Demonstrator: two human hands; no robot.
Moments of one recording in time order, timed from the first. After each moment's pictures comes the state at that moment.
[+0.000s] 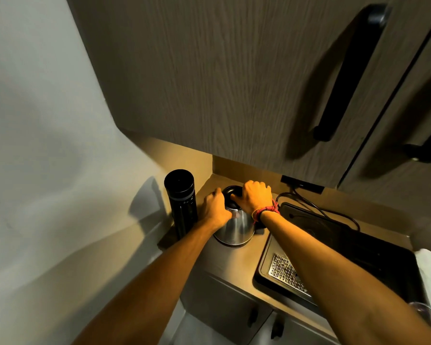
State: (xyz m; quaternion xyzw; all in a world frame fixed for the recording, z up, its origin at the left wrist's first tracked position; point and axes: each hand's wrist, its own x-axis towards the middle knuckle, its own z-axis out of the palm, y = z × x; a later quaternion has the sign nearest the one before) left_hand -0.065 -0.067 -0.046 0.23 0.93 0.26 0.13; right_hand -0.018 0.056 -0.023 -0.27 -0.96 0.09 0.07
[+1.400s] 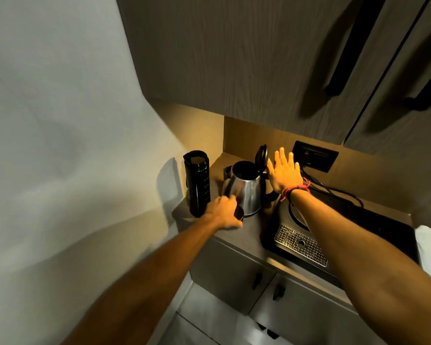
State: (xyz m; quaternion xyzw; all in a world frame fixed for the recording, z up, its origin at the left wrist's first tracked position) left_hand -0.006 -0.127 -0.065 0.38 0.91 0.06 0.17; right_hand 0.034 0.083 -0.028 -0.30 -0.94 0.15 0.03
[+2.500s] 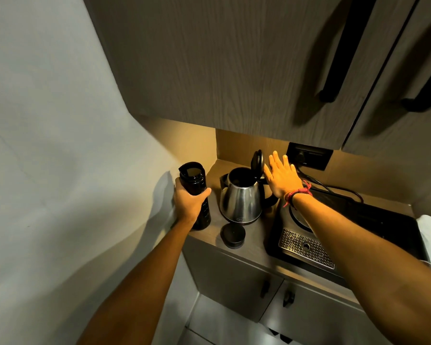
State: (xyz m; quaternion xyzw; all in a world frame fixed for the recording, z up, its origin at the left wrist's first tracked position) left_hand -0.075 -0.160 -0.072 0.08 0.81 0.57 -0.03; right_hand 0.031 0.092 -0.030 -0.27 -0.96 0.13 0.02
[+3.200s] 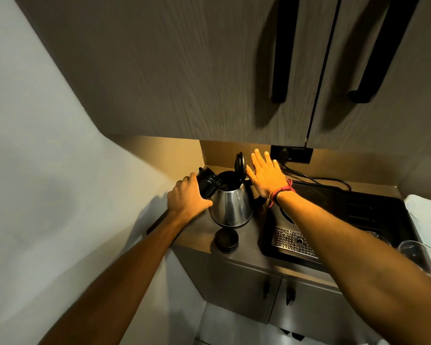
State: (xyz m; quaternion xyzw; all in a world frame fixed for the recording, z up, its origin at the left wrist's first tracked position) left_hand -0.081 -0.131 -0.025 0.32 0.94 0.11 -0.07; right_hand 0.032 0.097 -0.038 -0.25 -0.96 0.13 0.05
